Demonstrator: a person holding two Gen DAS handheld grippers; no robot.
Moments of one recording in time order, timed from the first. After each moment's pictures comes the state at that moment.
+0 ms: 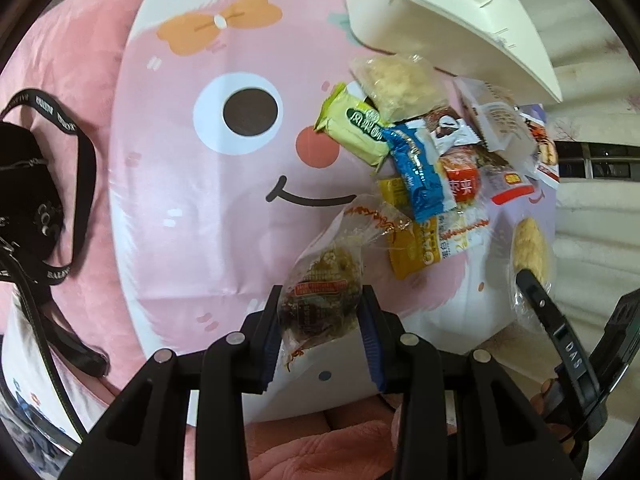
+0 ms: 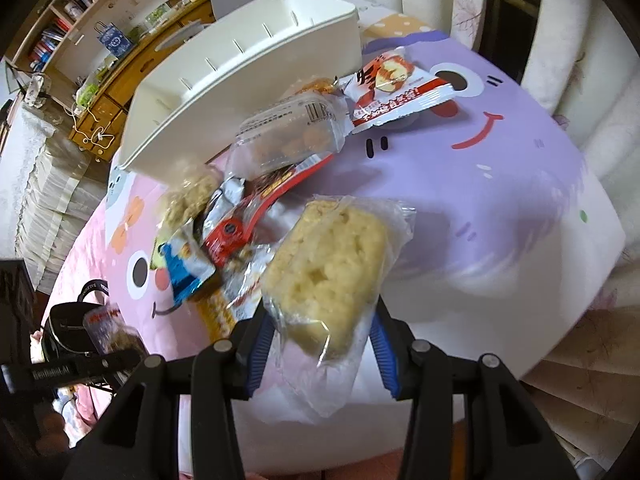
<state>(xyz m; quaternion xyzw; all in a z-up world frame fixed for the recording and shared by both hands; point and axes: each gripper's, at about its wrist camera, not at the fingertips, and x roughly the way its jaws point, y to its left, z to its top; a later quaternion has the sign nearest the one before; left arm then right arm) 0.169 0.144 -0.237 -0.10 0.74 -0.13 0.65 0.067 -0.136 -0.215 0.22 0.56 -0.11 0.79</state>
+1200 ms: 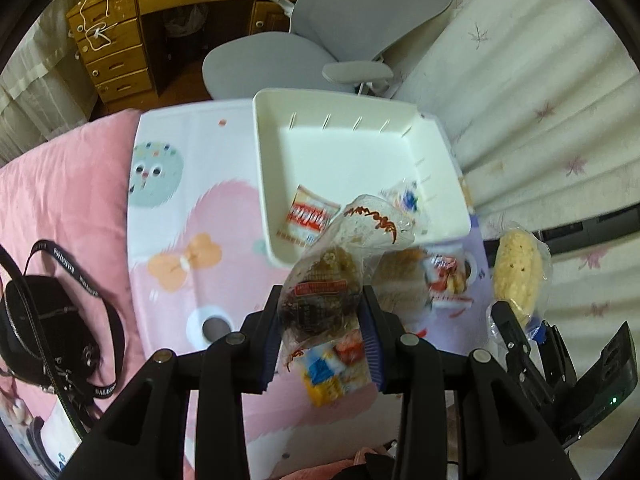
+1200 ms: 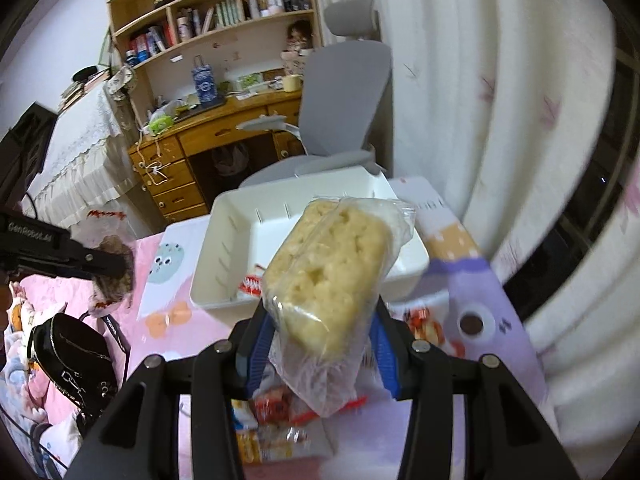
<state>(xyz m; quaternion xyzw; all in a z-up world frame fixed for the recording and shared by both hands) 0.311 0.107 -0.075 -0.08 0.62 -0.16 0.76 0.174 -0.132 -0.086 0.05 0.39 -0.03 0.92</state>
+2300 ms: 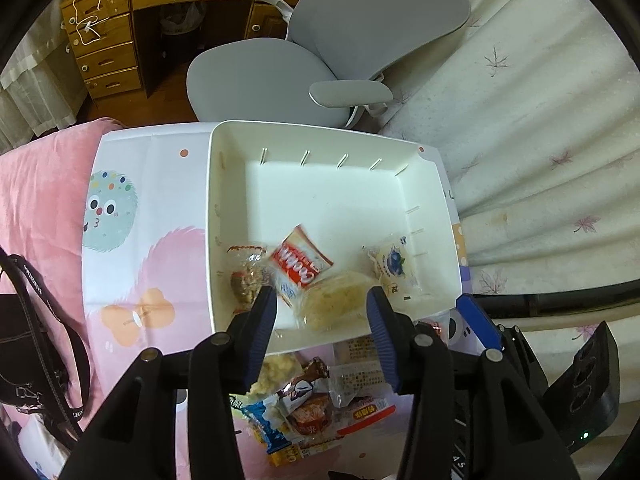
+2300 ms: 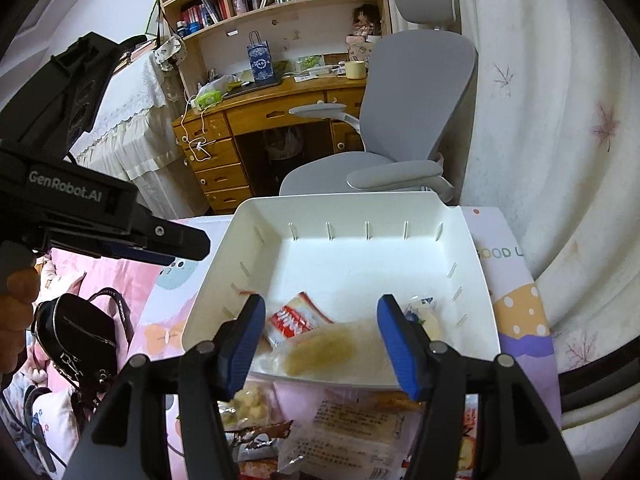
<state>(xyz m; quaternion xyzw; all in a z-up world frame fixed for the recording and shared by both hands) 0.385 0.064 -0.108 -0.12 0.62 -0.15 0.76 0.272 -0.134 -0.122 0.03 0.42 0.08 0.91</state>
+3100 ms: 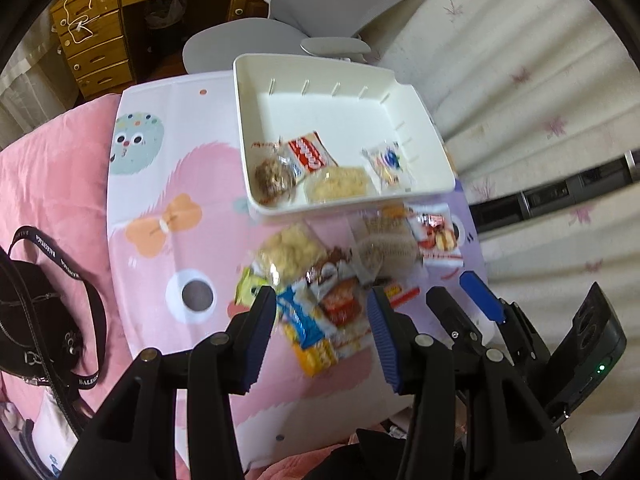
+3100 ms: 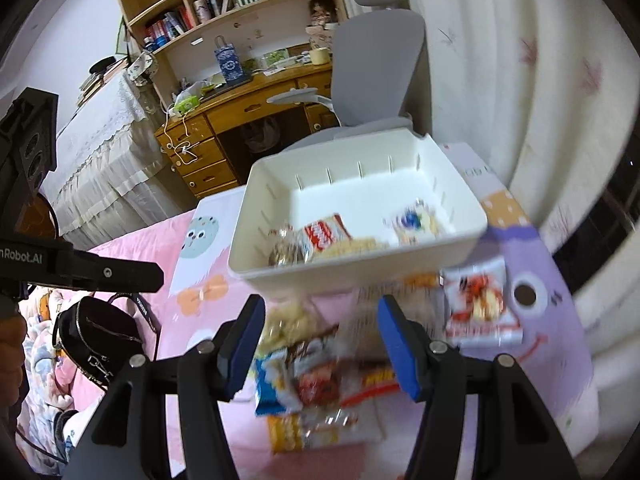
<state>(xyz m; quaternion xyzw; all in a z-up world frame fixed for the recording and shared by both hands) 0.250 0.111 -0.097 -0.07 0.63 -0.20 0.74 0.149 -0.102 -0.126 0.10 0.44 0.01 0.89</state>
